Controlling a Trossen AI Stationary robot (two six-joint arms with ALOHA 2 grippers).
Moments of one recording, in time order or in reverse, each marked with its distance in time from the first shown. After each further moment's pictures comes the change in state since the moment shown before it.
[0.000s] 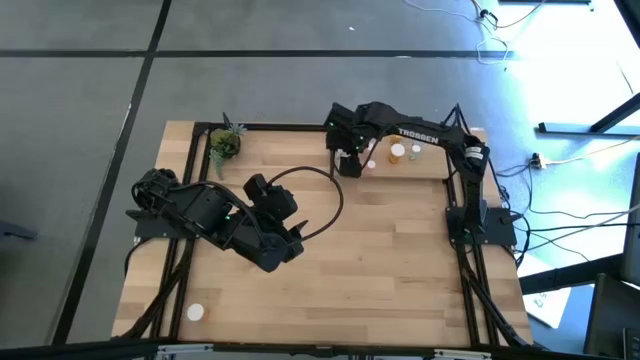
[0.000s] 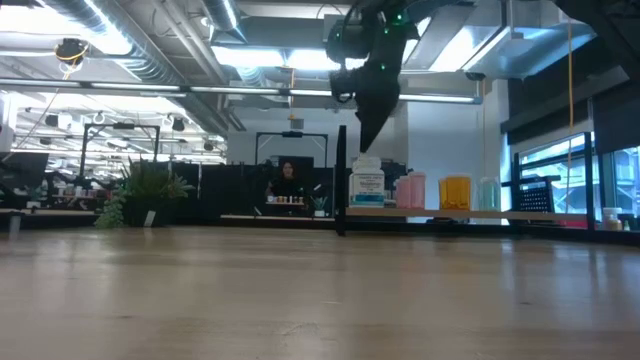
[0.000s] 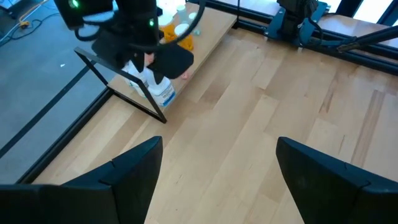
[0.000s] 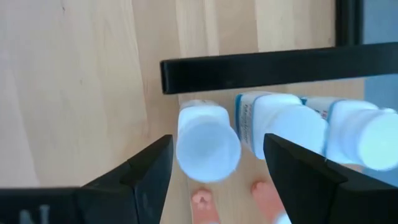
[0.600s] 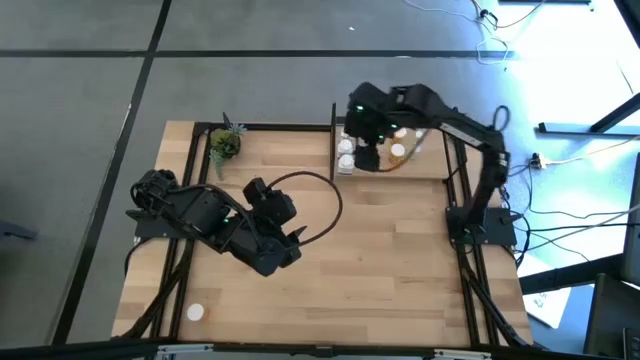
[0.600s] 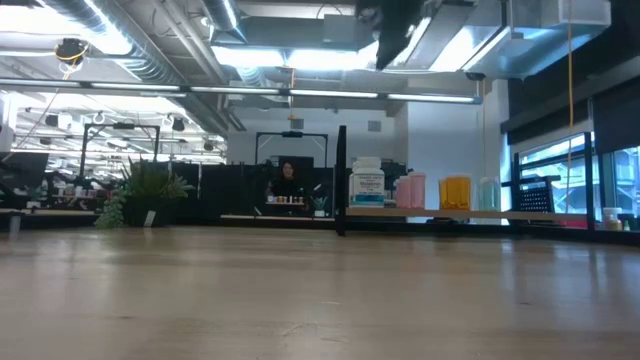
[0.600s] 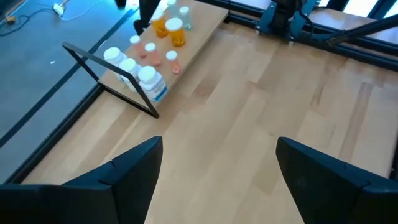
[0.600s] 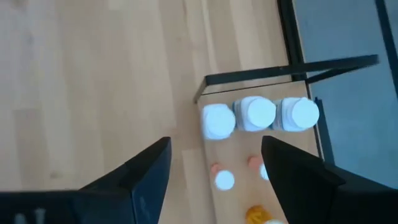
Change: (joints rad) left arm -0.017 0.000 0.000 0.000 0.026 -0.006; right arm 0.060 -0.152 0.285 -0.264 -0.012 0.114
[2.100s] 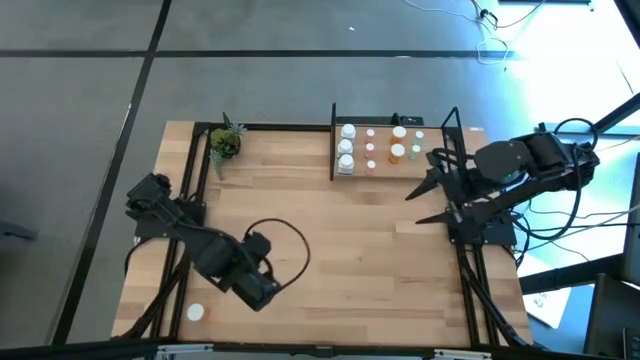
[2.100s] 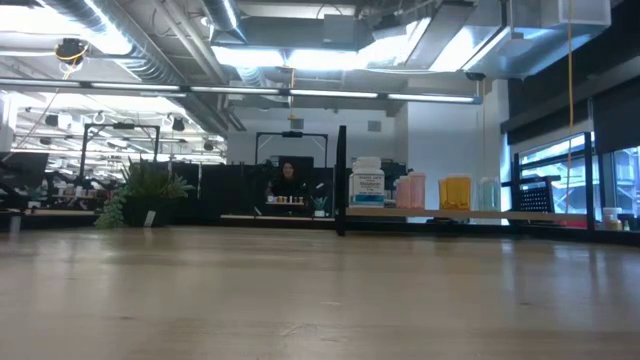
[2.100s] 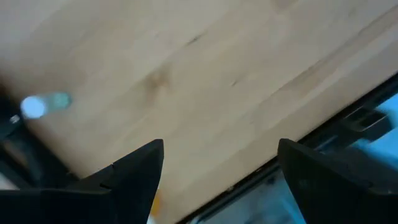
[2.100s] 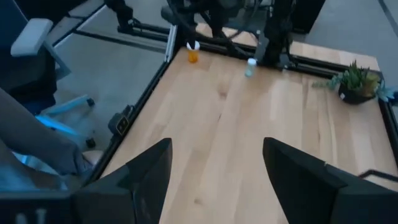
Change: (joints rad) left arm -0.136 -0.056 -0.429 0.002 0.618 -0.758; right arm 0.653 -0.712 -0.465 0.319 -0.001 0.185
